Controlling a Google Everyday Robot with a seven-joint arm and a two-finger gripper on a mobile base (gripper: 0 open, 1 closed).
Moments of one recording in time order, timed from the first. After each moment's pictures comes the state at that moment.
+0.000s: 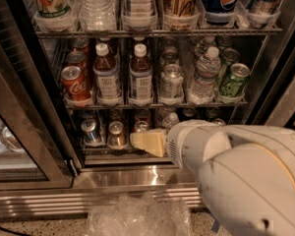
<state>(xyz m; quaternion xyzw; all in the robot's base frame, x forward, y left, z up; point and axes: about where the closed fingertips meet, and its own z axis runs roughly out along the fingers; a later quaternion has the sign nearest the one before) 0.447 -0.054 0.849 -0.11 0.89 0.09 0.44</state>
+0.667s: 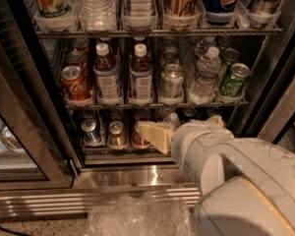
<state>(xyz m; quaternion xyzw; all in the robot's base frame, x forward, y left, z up) 0.441 -0.073 0.883 -0.05 0.86 0.05 0.51</state>
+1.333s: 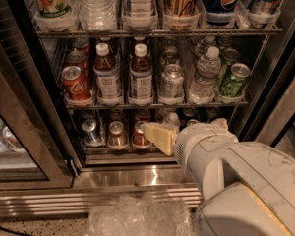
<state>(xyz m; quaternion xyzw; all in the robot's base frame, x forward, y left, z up) 0.438 -0.084 0.882 -0.04 0.86 0.04 0.51</state>
